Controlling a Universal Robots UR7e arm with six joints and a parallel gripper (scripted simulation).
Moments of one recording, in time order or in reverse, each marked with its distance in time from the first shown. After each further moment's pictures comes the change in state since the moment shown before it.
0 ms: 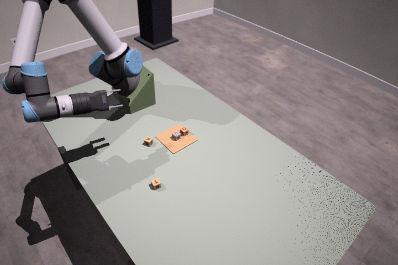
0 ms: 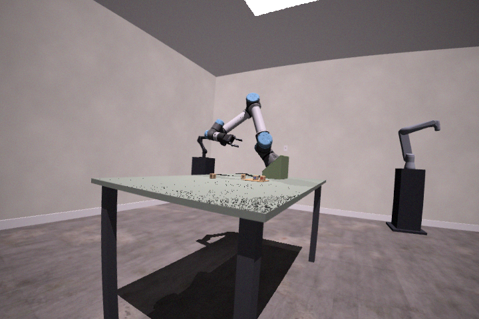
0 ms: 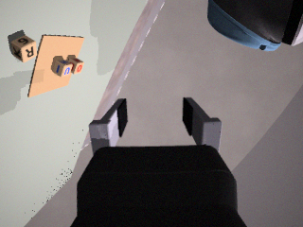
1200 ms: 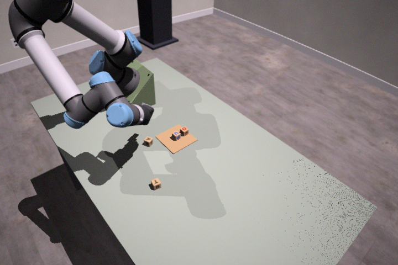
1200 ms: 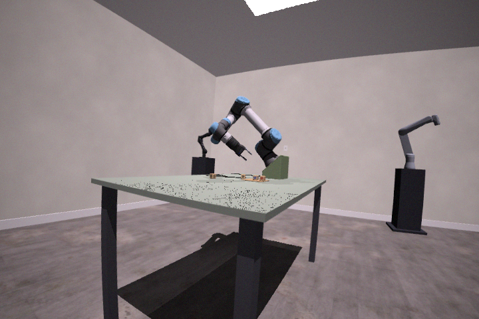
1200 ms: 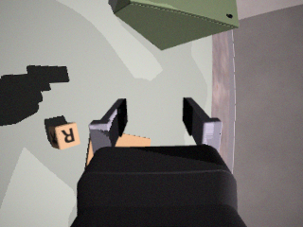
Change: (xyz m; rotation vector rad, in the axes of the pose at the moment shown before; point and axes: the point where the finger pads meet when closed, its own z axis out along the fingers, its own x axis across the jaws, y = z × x) arm -0.075 -0.022 0.118 0.784 -0.353 0.454
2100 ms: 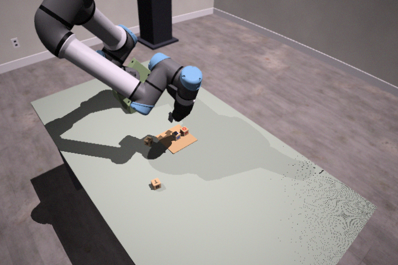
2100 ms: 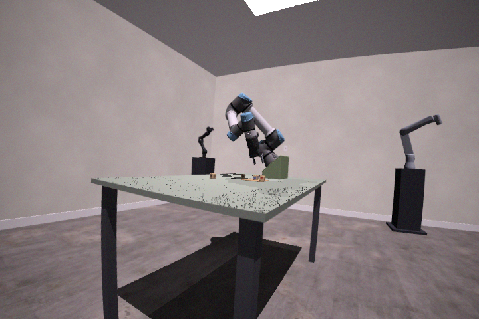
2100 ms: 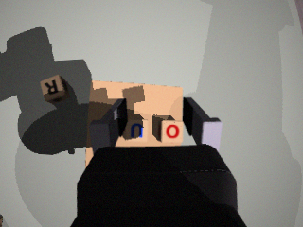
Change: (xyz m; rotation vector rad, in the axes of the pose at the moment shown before) arm 0.038 0.112 0.066 -0.038 -0.609 0.358
